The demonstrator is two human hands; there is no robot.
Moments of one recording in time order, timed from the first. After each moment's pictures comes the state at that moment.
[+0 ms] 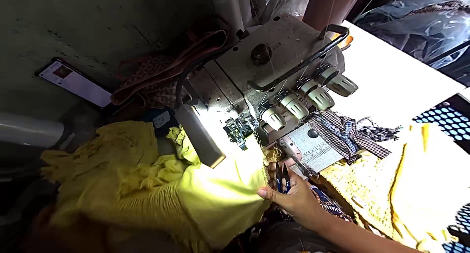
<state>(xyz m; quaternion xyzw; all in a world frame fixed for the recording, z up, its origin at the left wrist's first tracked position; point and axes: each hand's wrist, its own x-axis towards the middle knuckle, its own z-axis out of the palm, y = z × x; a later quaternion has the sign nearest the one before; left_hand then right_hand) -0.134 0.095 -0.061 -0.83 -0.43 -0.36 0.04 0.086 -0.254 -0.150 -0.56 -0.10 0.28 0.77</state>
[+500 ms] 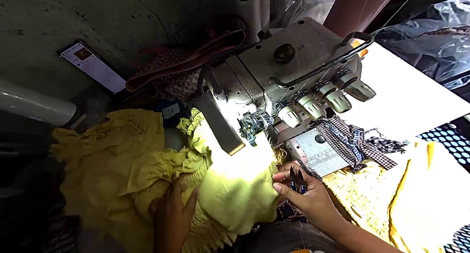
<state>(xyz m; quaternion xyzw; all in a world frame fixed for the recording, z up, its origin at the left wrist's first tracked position) -0.067 -0.033 -0.092 -0.93 -0.34 -0.02 -0.12 0.094 -0.270 -0.163 -0.61 -0.17 0.22 0.74</state>
